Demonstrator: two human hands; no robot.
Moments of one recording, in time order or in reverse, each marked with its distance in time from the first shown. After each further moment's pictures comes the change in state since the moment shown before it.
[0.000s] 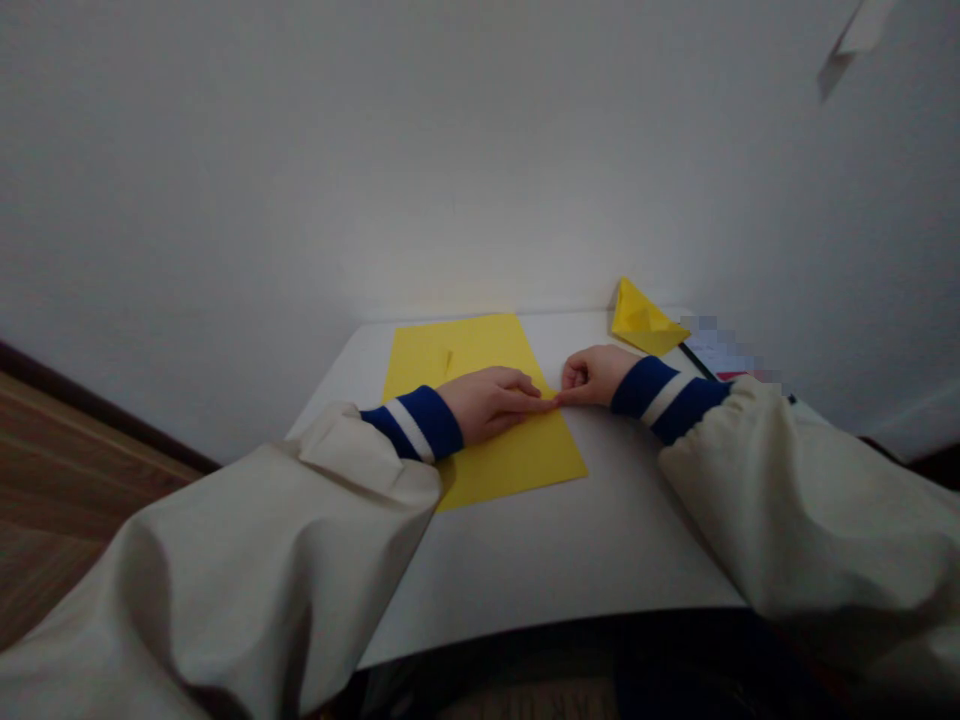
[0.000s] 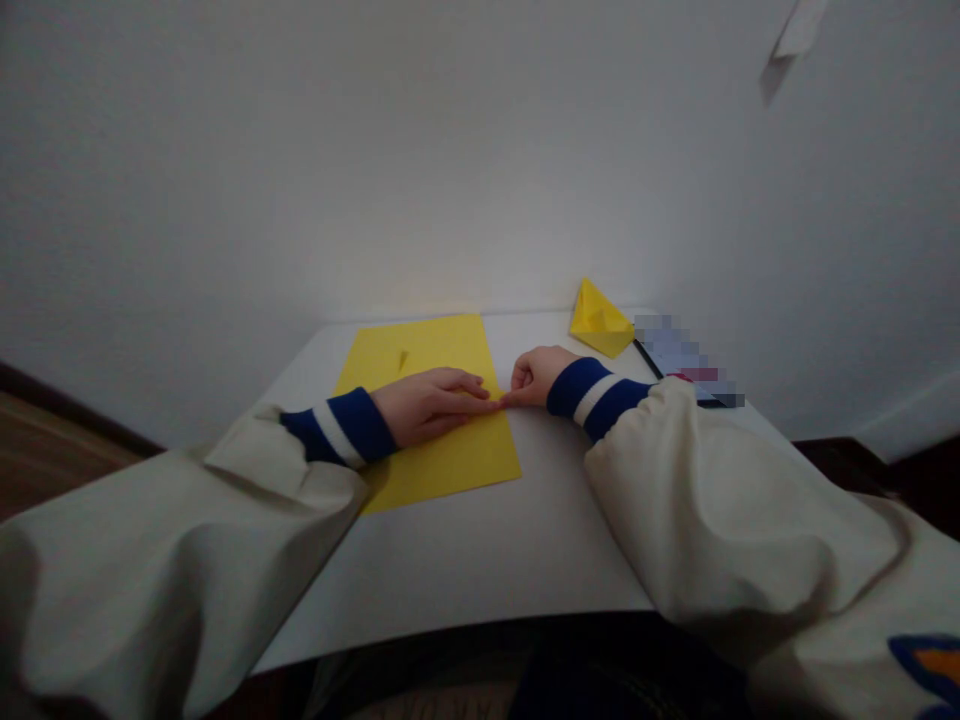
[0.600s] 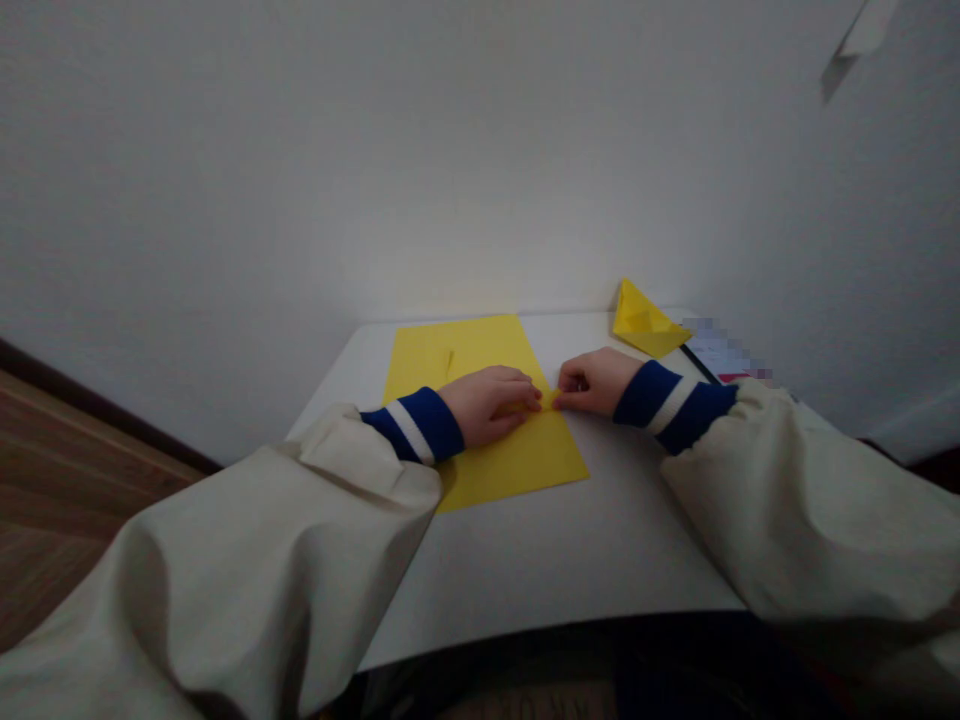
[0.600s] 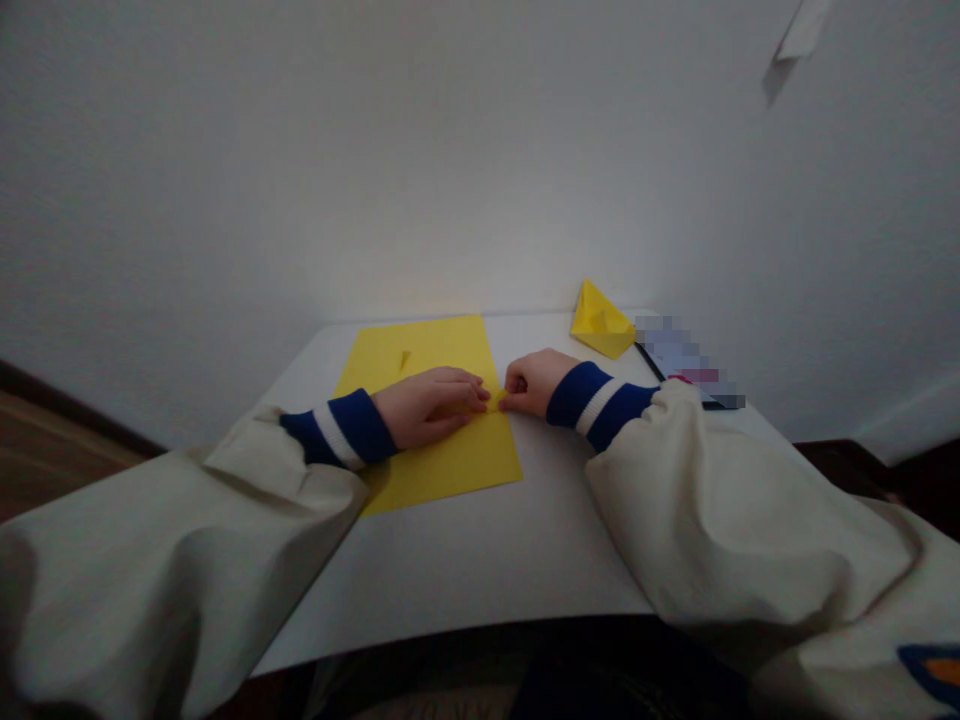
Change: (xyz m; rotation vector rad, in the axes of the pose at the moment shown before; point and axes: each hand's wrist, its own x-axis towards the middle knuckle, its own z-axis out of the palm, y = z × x) left_hand 0.002 0.001 -0.002 -0.054 0.058 -0.016; right_hand -0.006 -0.005 0.000 -0.139 0.048 -0.162
